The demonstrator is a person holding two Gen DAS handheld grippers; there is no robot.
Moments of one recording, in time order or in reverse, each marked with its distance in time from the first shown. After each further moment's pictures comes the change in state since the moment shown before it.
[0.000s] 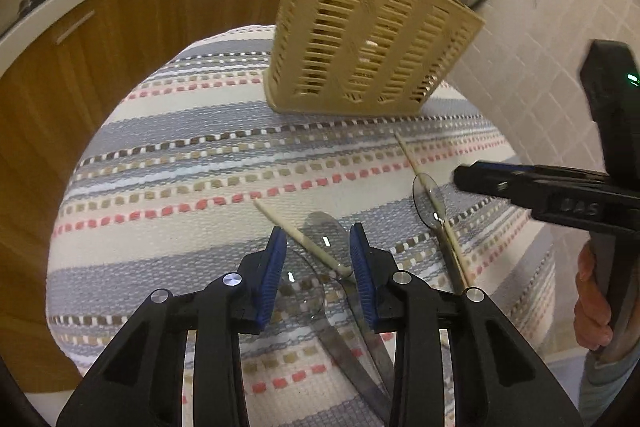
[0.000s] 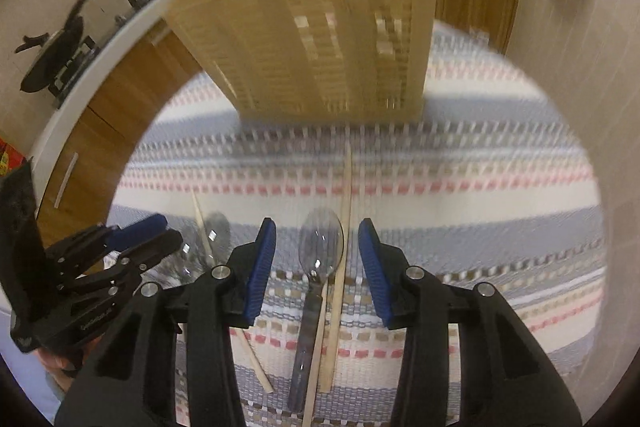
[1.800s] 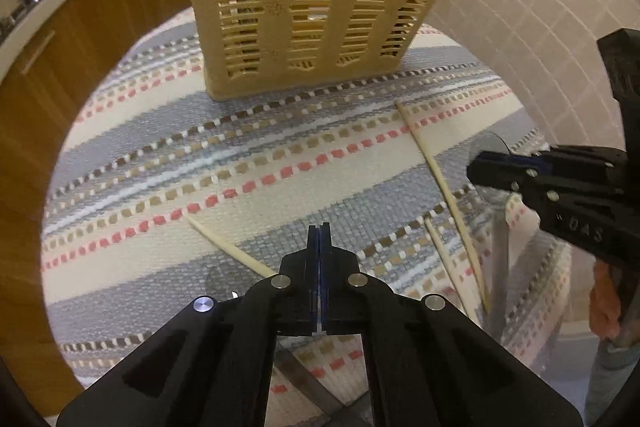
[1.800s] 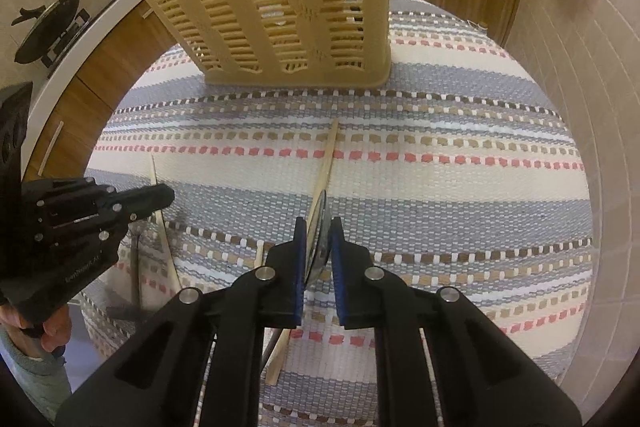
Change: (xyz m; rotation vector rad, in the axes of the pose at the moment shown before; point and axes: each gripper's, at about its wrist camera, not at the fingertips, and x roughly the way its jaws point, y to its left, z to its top) left arm 0.048 -0.048 0.031 0.107 0.190 0.031; right arm -0.015 -0.021 -0.014 -0.079 -0.002 -0.056
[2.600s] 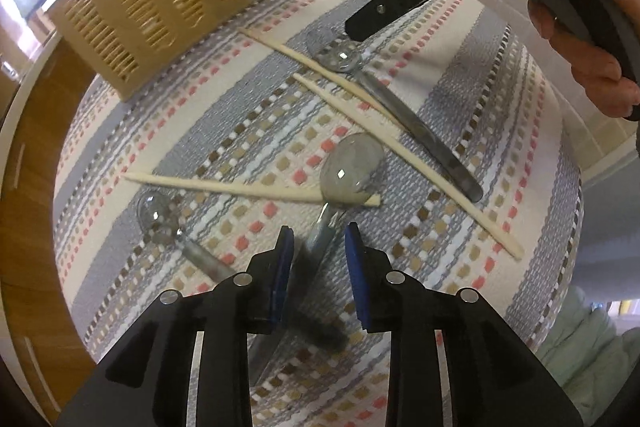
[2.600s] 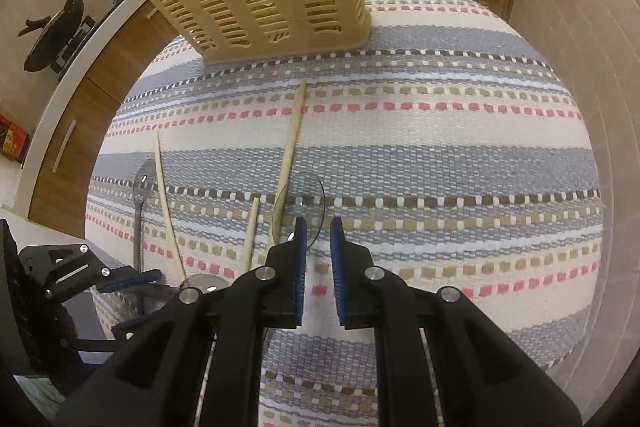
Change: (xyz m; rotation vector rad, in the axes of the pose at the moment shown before) left arm -0.012 -0.085 -0.098 0.495 0.082 0.091; right arm -0.007 -0.028 -0.035 0.060 0.039 0.085
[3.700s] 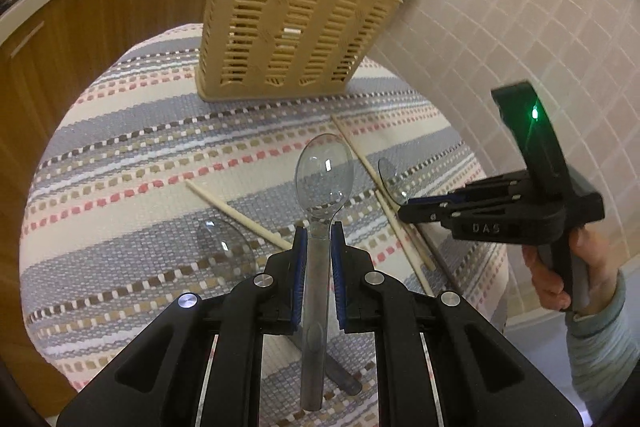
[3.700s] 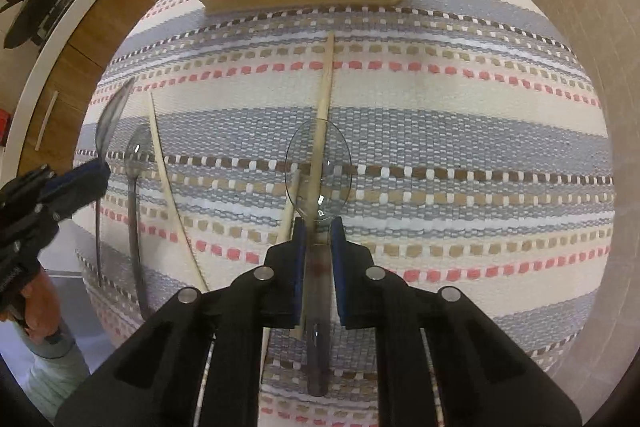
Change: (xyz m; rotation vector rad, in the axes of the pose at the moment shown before) left arm -0.038 0.115 -0.015 -0.506 -0.299 -0.262; right arm 0.031 0.040 0.000 -0.018 0.133 -0.073
